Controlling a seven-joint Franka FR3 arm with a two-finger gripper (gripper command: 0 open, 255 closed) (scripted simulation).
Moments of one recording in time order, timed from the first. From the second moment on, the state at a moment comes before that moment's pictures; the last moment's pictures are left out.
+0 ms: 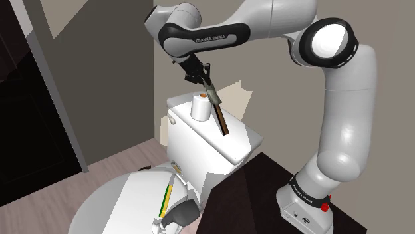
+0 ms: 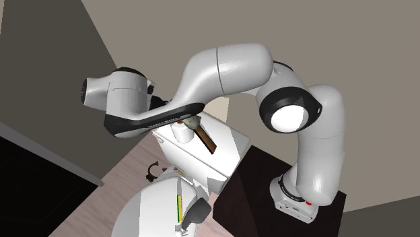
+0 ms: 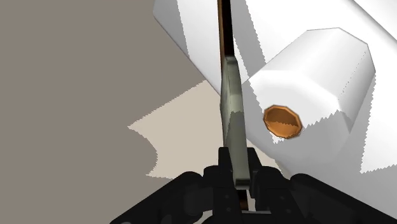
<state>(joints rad) 0.02 0.50 0.53 -1.41 -0.72 1.20 1.36</state>
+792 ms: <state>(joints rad) 0.05 0.49 0.53 -1.29 -0.73 1.09 1.28</state>
